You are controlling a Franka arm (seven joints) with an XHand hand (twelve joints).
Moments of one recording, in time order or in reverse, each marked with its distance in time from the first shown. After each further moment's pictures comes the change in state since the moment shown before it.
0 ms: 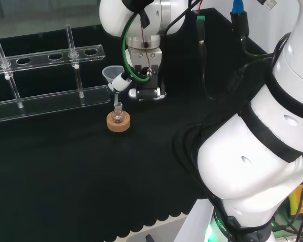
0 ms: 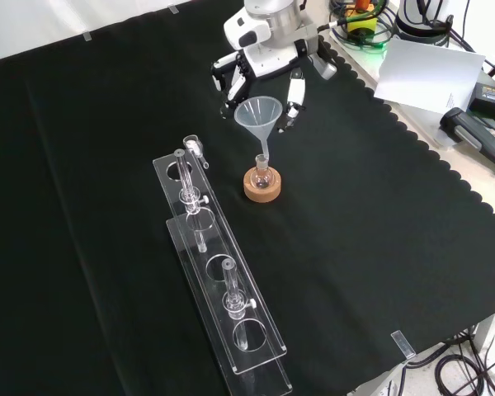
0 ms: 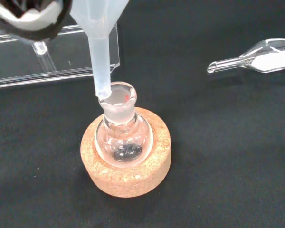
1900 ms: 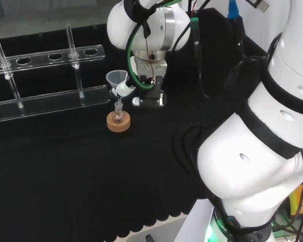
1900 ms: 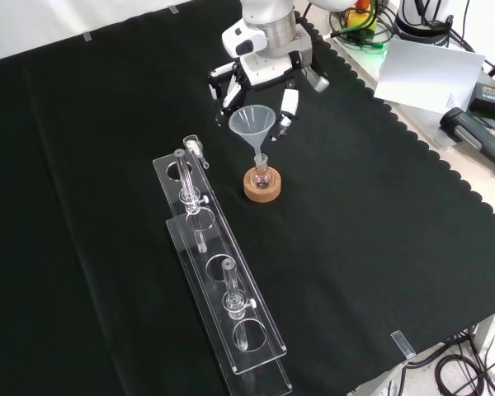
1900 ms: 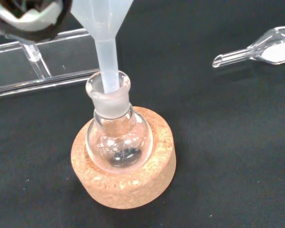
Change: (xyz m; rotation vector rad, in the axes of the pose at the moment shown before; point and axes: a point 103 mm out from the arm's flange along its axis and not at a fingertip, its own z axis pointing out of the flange) arm -0.011 0.014 0.032 -0.063 0.071 -0.007
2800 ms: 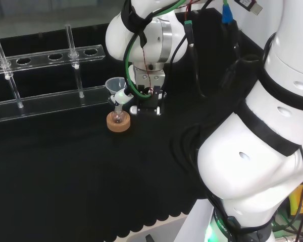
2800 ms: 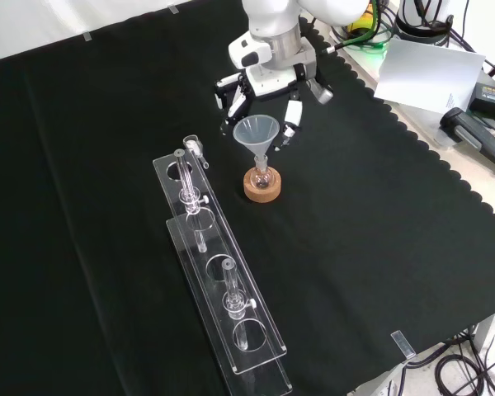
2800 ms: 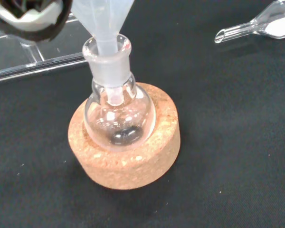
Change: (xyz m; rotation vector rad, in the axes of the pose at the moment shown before) arm 0.002 -0.002 0.024 -0.002 0.014 0.033
